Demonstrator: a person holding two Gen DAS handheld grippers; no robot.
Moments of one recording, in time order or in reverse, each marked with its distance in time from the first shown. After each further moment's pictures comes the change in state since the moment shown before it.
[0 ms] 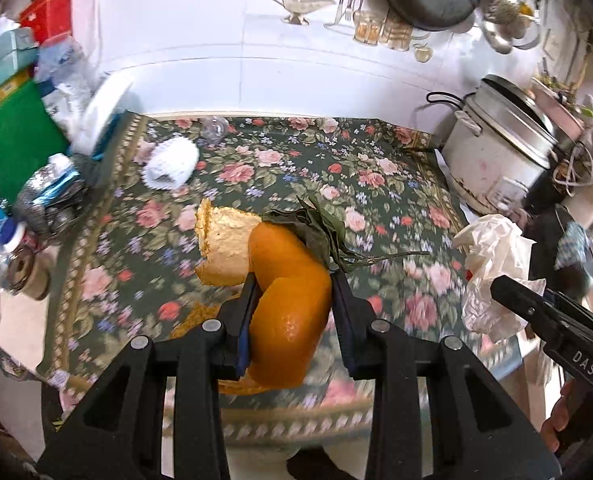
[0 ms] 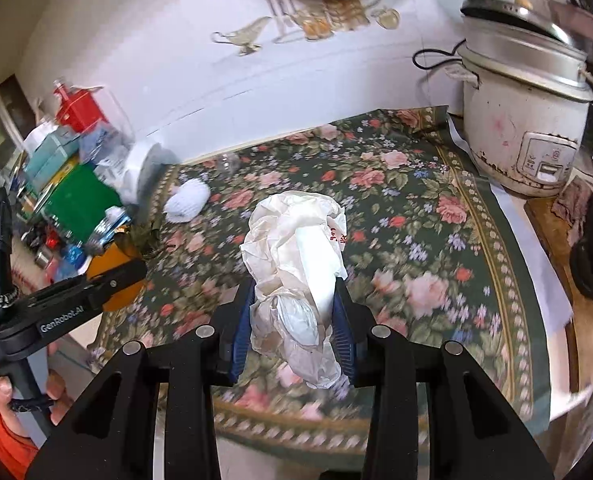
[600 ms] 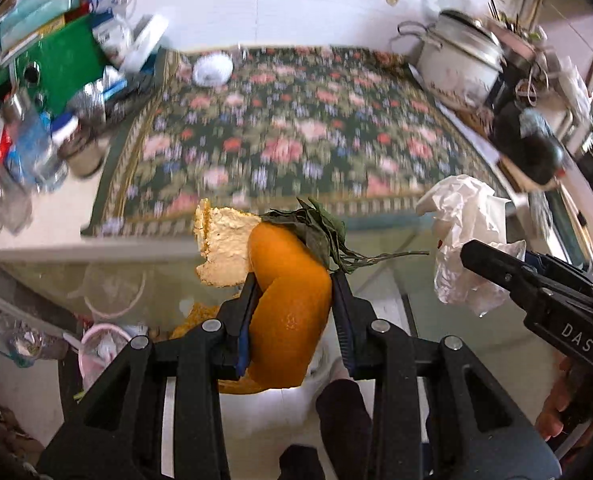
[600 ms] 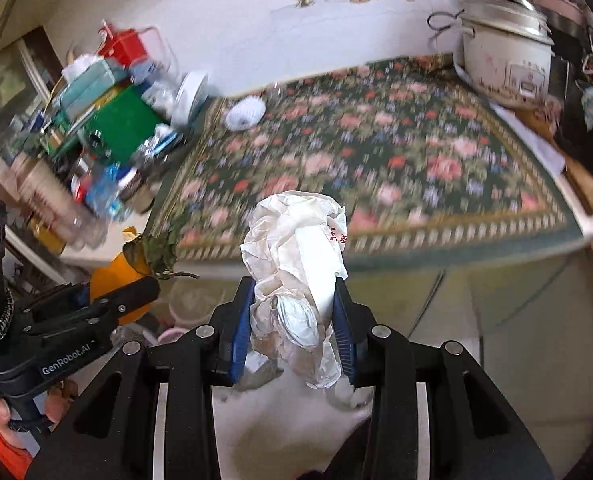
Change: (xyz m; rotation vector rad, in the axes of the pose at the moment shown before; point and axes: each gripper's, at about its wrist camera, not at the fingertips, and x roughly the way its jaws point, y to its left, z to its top) left arm -0.102 0.083 -0.196 0.095 0.133 -0.051; right arm -0.054 0.140 -0.180 0.023 0.066 -0.047
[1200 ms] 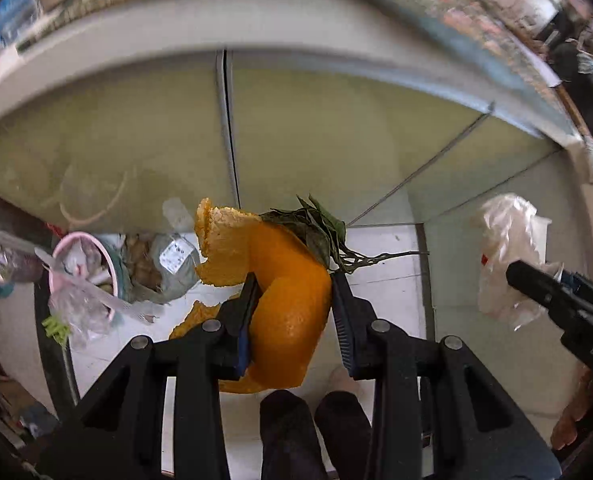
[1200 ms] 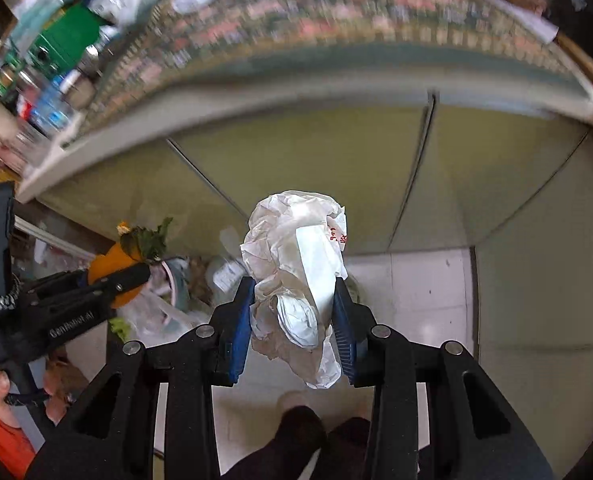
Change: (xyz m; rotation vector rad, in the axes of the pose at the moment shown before) left arm 0.156 0.025 -0.118 -0.132 0.275 0.010; right arm 0.090 -0.052 -0.116 0.050 0.288 -0.087
